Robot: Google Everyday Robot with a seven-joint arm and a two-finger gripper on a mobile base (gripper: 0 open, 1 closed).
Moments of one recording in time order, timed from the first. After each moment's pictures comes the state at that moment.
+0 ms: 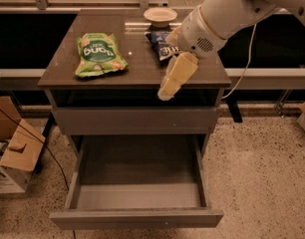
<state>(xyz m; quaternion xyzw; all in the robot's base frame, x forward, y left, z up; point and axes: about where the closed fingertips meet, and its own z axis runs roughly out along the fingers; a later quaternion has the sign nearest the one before) 0.562 -0.044 0.938 -0.63 0.70 0.15 0.29</state>
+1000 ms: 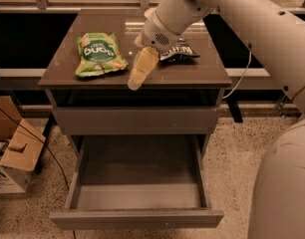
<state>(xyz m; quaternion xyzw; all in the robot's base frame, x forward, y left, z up) 0.634 0.033 0.900 -0.65 0.69 0.19 0.25</state>
